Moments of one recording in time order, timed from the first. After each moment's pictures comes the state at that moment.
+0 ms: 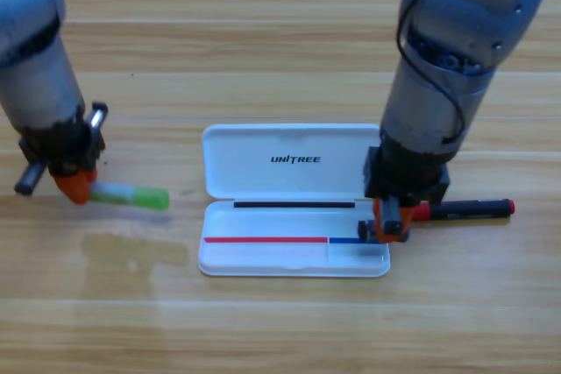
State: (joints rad) arm 0 -0.50 1.92 -1.27 0.81 0.12 1.20; arm 1 0.89 2.12 -1.70 1.04 0.06 -0.67
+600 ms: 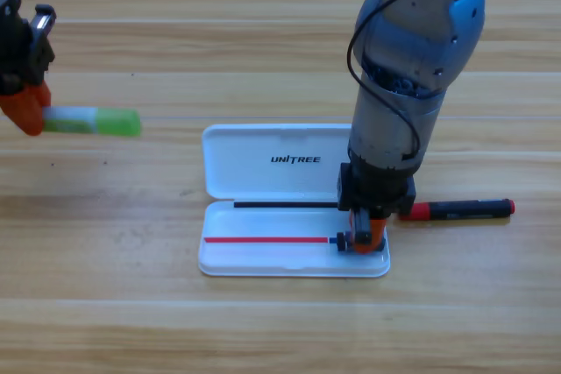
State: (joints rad) arm 0 -0.51 1.78 -1.59 1.23 0.12 1.12; arm 1 0.90 2.24 -1.78 1.04 0.06 -0.67
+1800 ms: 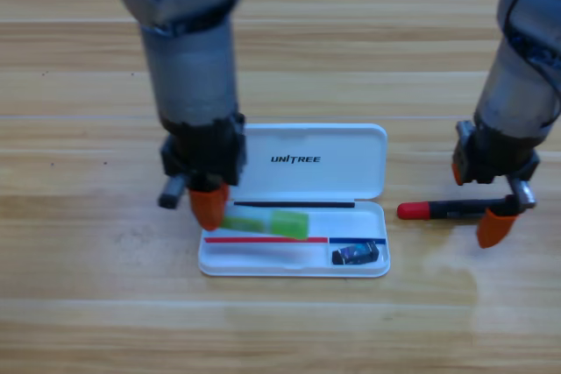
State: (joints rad) arm 0 -0.84 2.14 -1.80 1.24 0.00 0.90; arm 1 0.66 2.08 -1.49 0.93 0.00 -1.00
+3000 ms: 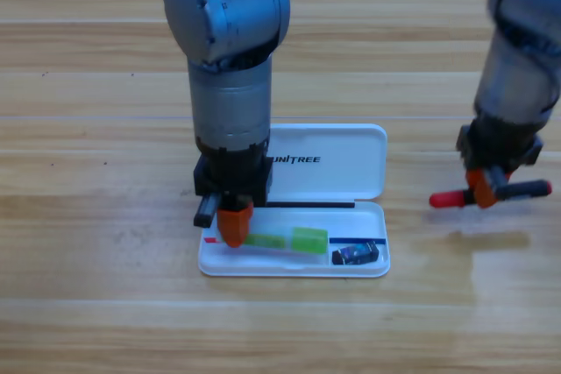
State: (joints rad) arm 0 -0.86 2.25 -1.84 1.21 0.00 0.84; arm 1 0.65 2.10 -1.57 1.00 -0.04 -1.05
